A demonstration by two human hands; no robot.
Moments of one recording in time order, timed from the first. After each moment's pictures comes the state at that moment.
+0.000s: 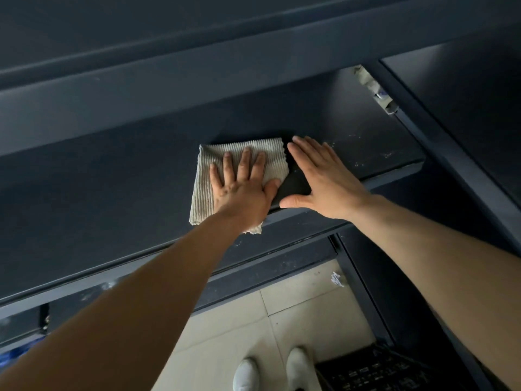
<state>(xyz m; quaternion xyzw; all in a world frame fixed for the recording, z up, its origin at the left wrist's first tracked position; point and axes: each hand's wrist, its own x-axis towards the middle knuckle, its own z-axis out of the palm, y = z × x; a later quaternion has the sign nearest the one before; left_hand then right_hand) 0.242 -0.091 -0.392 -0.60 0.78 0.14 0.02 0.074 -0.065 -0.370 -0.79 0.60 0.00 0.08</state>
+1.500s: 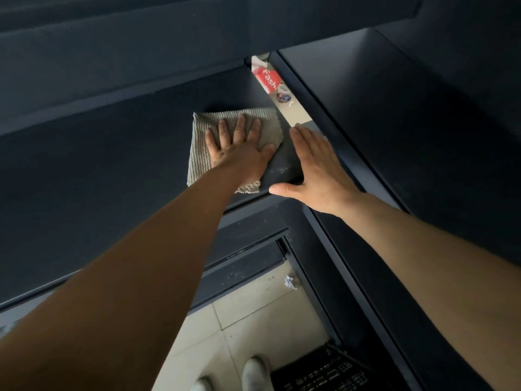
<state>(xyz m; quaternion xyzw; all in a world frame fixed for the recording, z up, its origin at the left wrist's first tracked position) 0.048 -0.152 -0.380 -0.56 0.81 0.17 0.03 -0.086 -0.058 -0.371 -0.71 0.69 -0.08 0.09</state>
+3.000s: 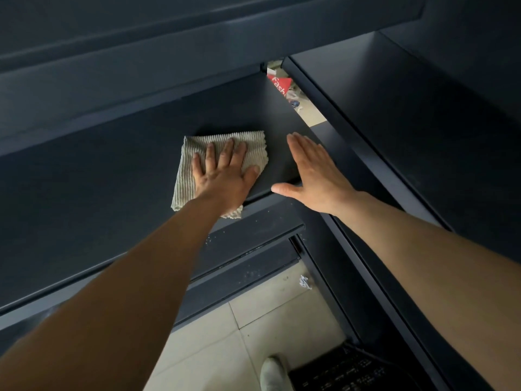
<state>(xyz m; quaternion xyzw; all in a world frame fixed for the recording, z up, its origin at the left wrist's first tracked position) 0.127 -0.116 -0.384 -0.57 0.81 0.14 0.02 -0.044 -0.048 -0.361 -0.71 0.69 -0.06 0.13</state>
